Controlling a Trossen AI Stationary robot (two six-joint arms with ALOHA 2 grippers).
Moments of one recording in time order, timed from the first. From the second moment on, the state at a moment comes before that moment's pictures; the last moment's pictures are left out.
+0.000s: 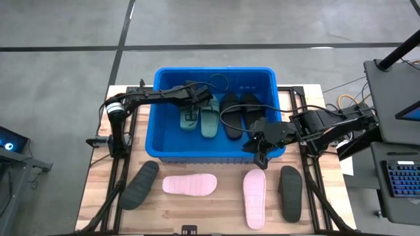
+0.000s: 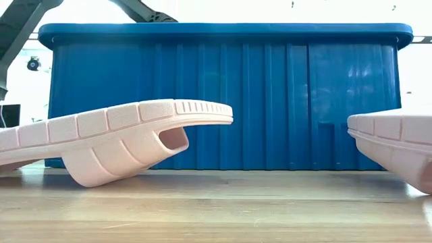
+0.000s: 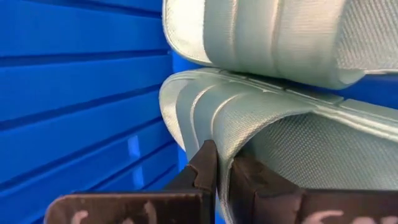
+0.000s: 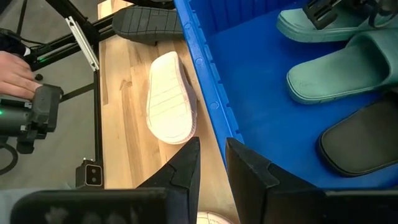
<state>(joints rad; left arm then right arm) 0.42 1.88 1.43 -0.76 -0.50 0.51 0.28 1.32 1.46 -0.90 0.15 0.57</state>
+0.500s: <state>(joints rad) 0.42 1.88 1.39 -0.71 -0.47 0.53 0.28 1.32 1.46 -0.90 0.15 0.57</state>
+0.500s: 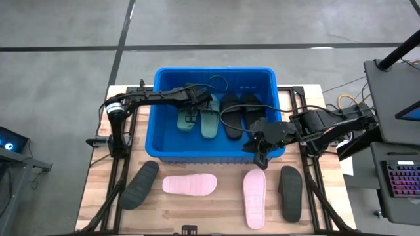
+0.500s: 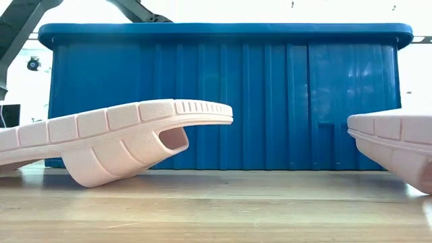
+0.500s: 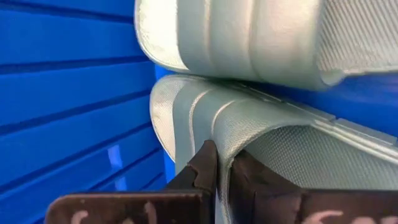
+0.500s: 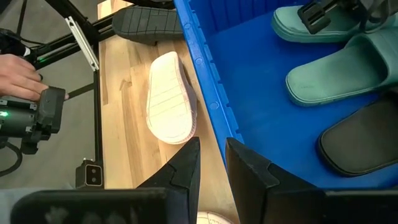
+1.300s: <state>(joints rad) 0.43 1.88 1.40 -0.70 -0.44 0.50 0.28 1.32 1.46 -0.90 0.15 0.58</state>
